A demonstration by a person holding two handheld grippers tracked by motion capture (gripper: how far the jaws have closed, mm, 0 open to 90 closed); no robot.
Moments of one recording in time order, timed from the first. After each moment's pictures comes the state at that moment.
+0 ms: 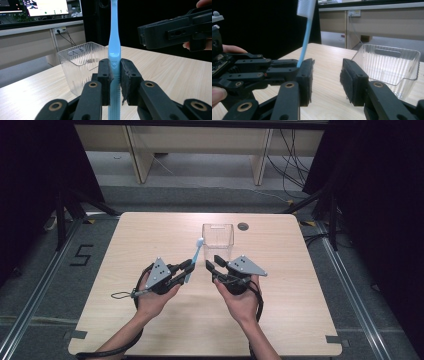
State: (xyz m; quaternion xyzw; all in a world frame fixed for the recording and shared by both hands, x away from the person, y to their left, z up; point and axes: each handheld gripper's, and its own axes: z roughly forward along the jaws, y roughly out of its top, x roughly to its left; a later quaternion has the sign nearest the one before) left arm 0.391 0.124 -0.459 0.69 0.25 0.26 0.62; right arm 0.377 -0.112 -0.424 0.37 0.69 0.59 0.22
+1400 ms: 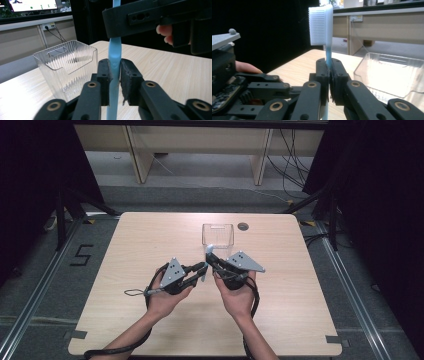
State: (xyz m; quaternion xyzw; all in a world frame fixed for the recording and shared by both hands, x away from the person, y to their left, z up) left arm 0.392 0.095 -0.459 0.72 0.23 0.24 0.61; right arm 0.386 -0.107 -0.417 0.37 0.68 0.60 0.22
